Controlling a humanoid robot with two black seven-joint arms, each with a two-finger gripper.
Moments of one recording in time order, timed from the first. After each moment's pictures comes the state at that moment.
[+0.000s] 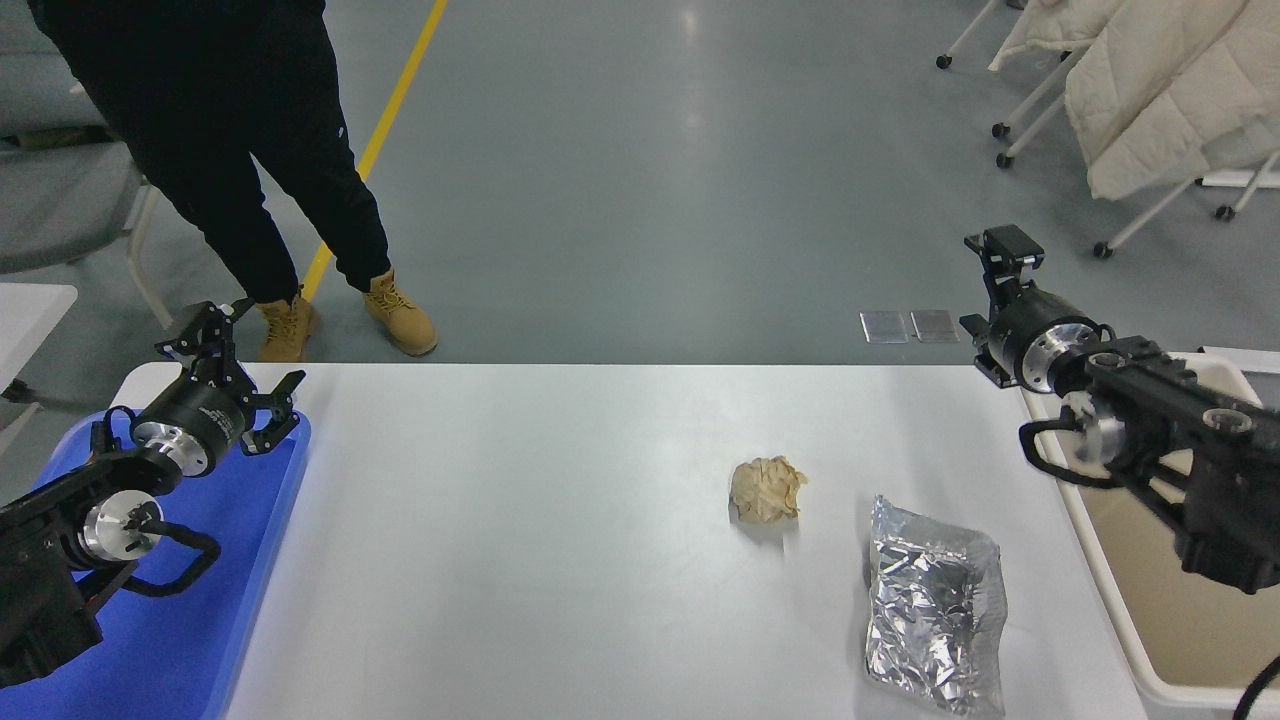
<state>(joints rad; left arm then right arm) -0.65 0.56 -0.50 -0.54 -0.03 -0.39 -0.40 0.79 -0.42 0.49 0.93 -0.27 -0.27 0.17</state>
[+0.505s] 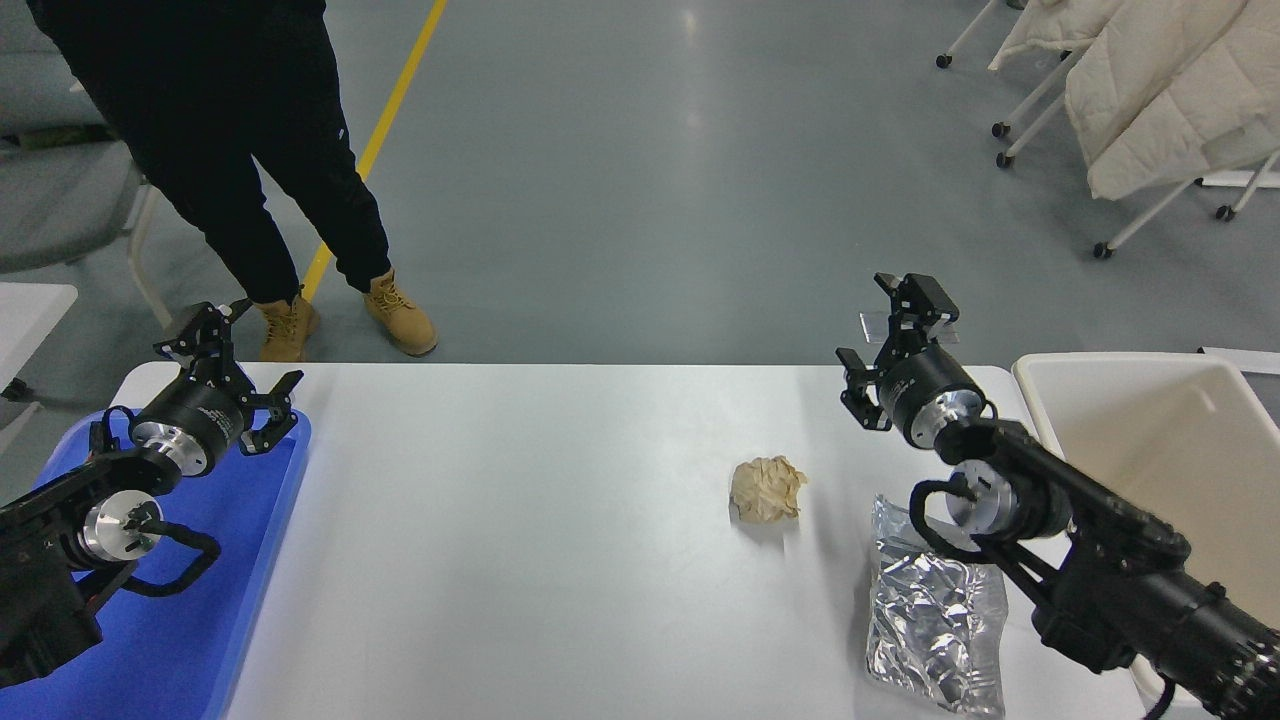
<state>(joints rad) -0.65 0.56 -0.50 -0.54 -0.03 -0.39 -0.40 0.60 -0.16 0.75 0.95 -0.27 -0.22 0.30</state>
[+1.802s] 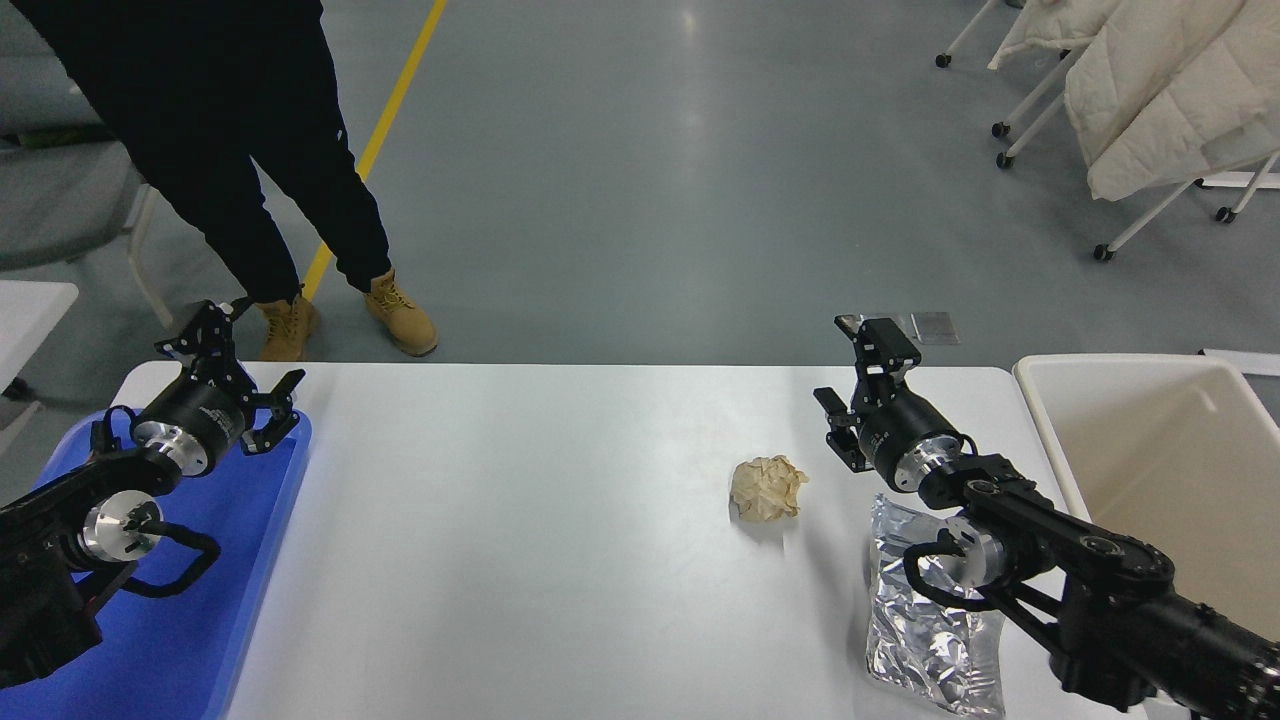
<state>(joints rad) -0.65 0.56 -0.50 -0.54 -0.03 -0.39 -0.40 0.70 -0.47 0.35 1.09 -0.38 -0.23 0.36</state>
